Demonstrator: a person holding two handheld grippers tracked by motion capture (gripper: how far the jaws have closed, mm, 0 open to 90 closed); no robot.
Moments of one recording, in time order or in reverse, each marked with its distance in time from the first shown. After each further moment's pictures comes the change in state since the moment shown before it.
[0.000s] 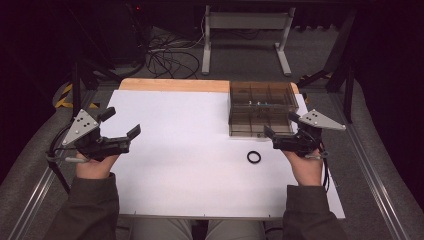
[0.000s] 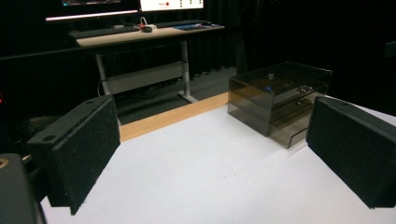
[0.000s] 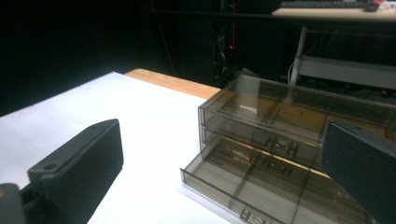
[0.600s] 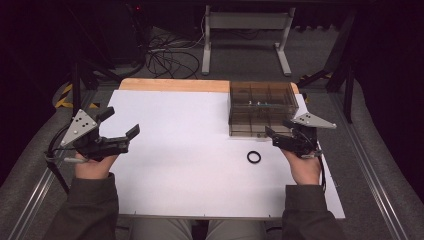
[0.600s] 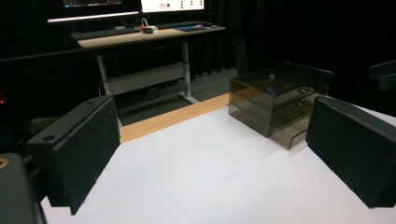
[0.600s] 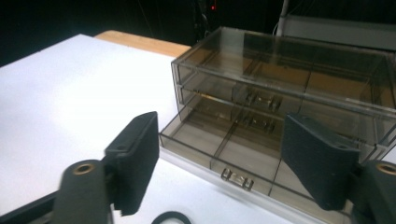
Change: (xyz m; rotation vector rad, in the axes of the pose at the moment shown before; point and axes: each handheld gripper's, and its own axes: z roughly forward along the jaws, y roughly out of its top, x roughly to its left) left arm 0.000 0.001 -0.002 -0.004 0.004 0.001; right arm -0.008 -0.017 0.014 0.143 -0.072 0.017
